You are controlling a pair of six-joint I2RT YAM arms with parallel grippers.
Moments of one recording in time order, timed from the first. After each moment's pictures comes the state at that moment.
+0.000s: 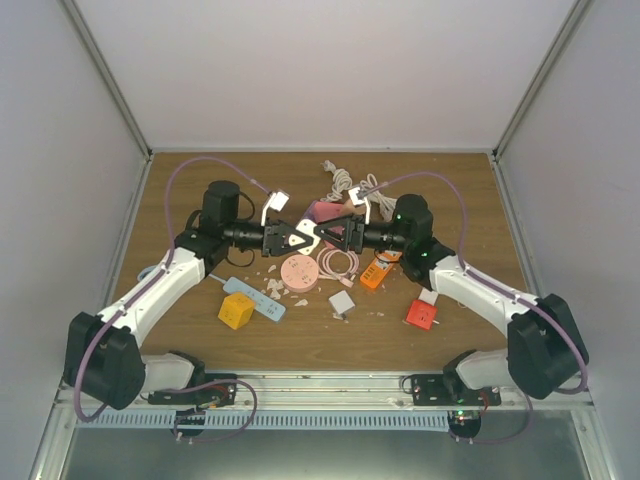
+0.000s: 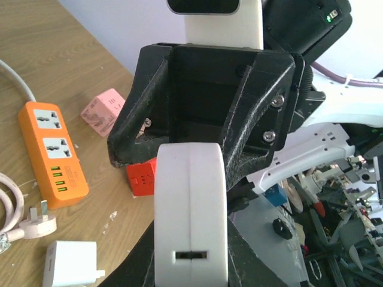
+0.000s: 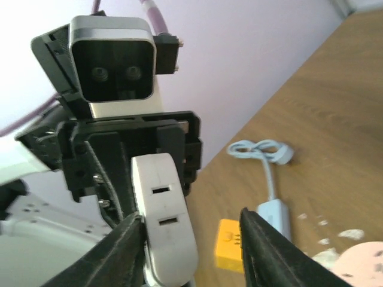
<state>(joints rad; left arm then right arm) -0.37 1.28 0.95 -0.13 1.13 -0.37 0.55 1.34 0.82 0.41 -0.82 0.68</state>
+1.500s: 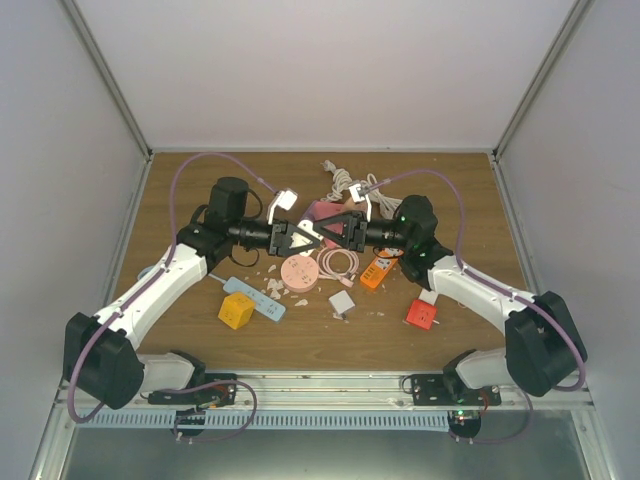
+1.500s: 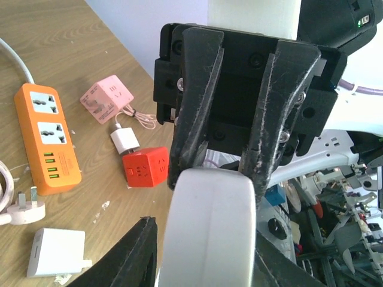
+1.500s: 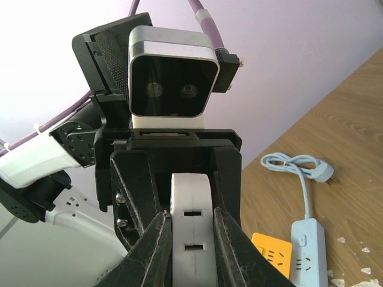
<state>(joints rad) -0.42 1.28 1.03 -0.28 1.05 -0.40 0.55 1.37 0.82 0.63 -0.92 0.80</state>
